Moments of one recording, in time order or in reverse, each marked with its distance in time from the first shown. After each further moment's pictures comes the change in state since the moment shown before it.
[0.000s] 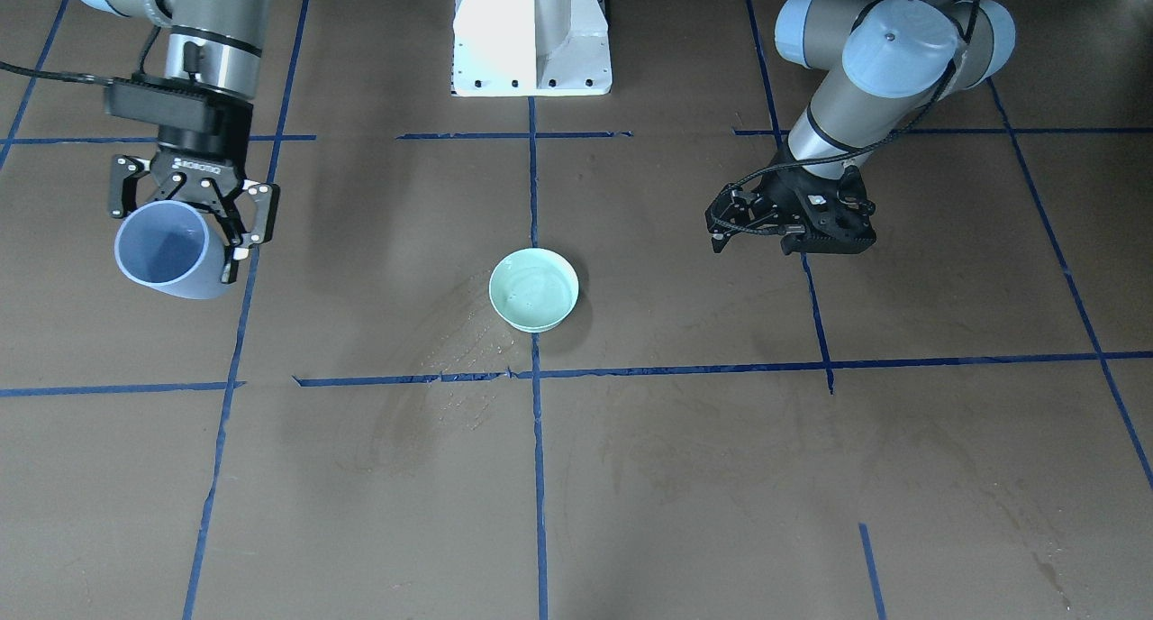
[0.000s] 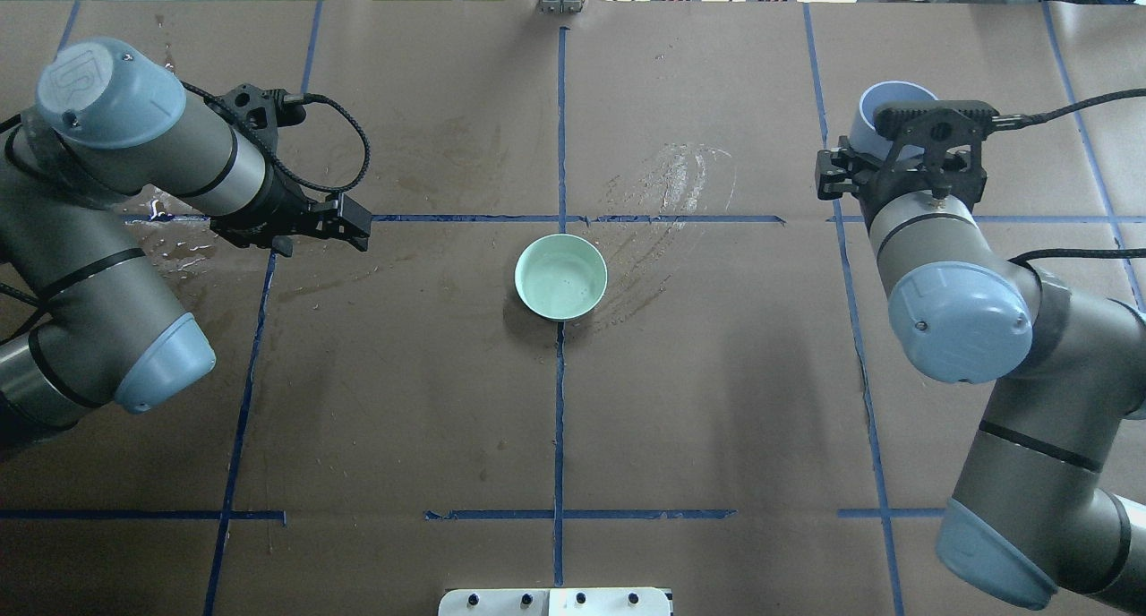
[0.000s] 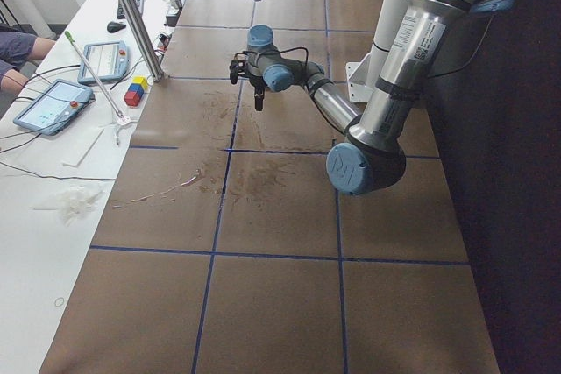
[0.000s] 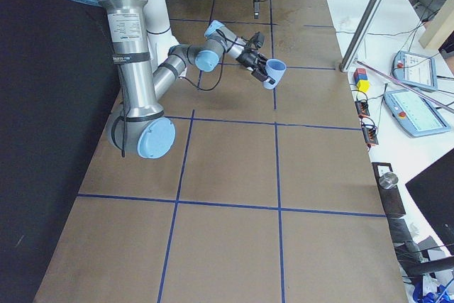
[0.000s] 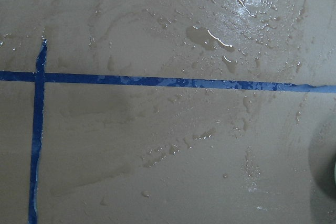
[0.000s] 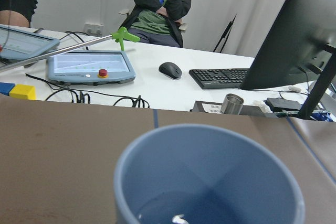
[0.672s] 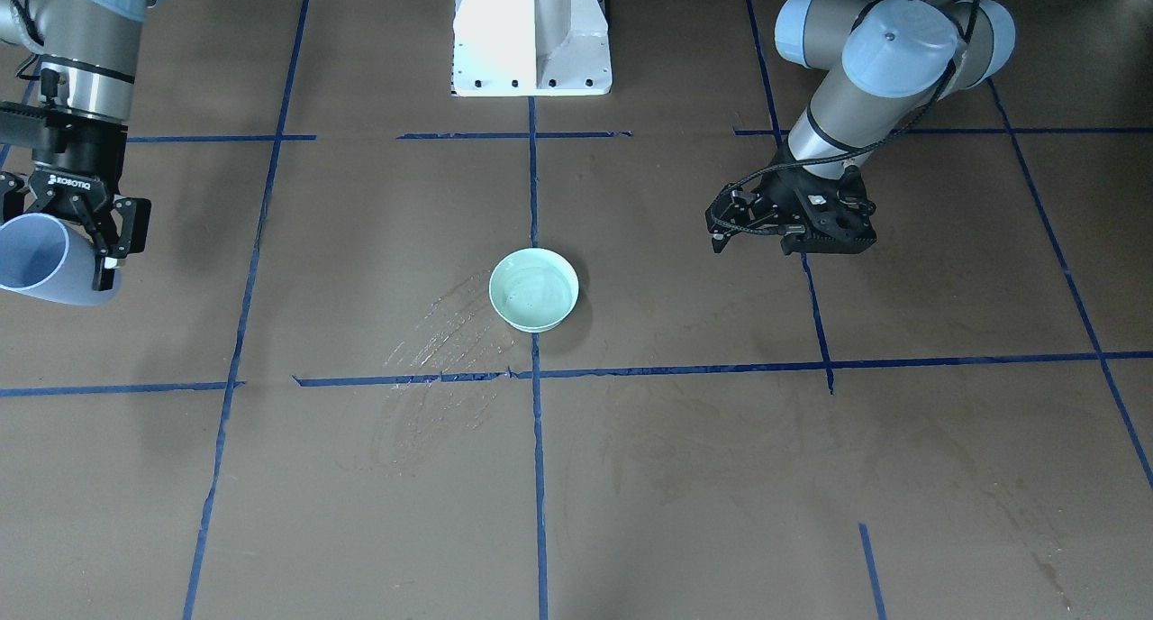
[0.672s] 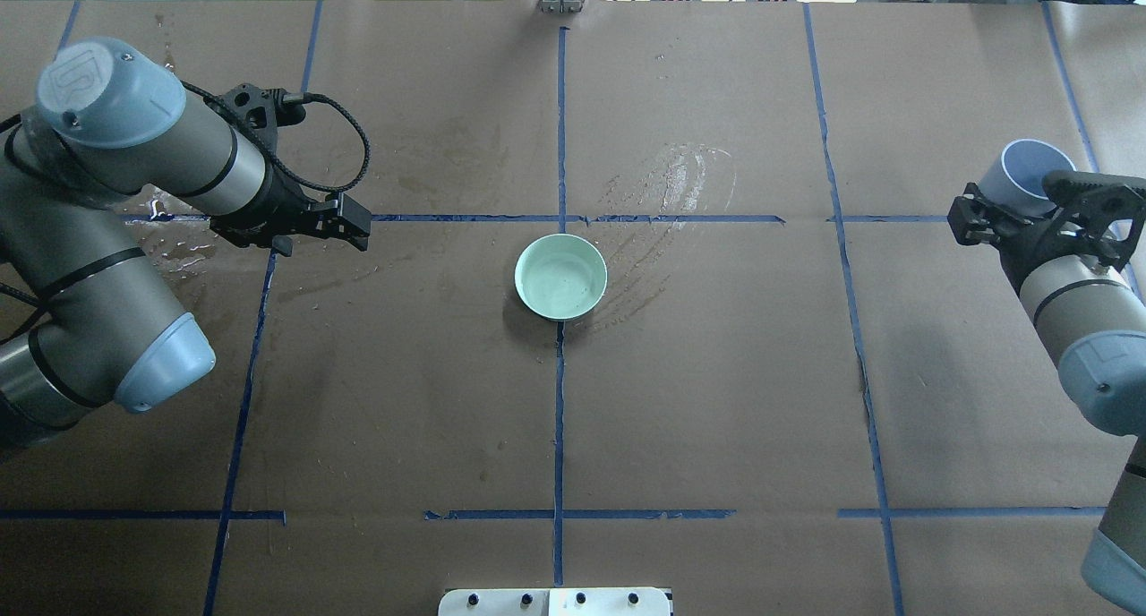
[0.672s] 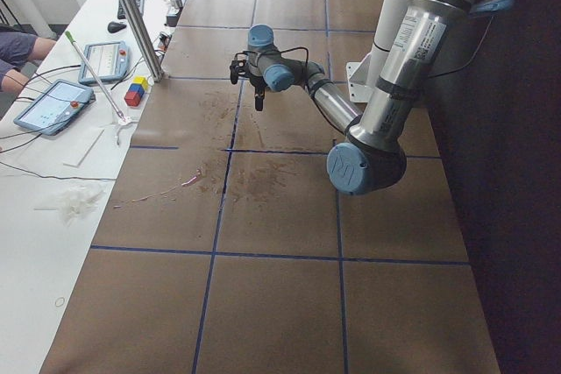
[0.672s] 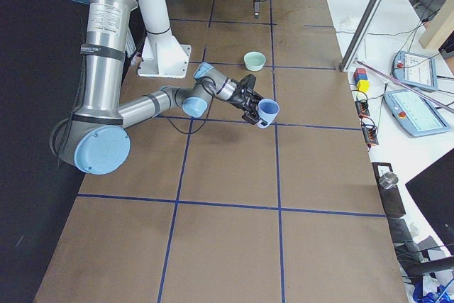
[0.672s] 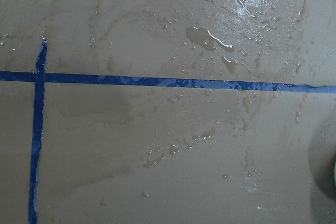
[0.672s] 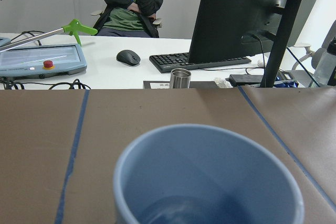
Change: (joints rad) left arm 0.000 0.000 0.000 0.000 0.001 -0.002; right arm 0.022 -0.336 -0.171 0.568 0.000 0.053
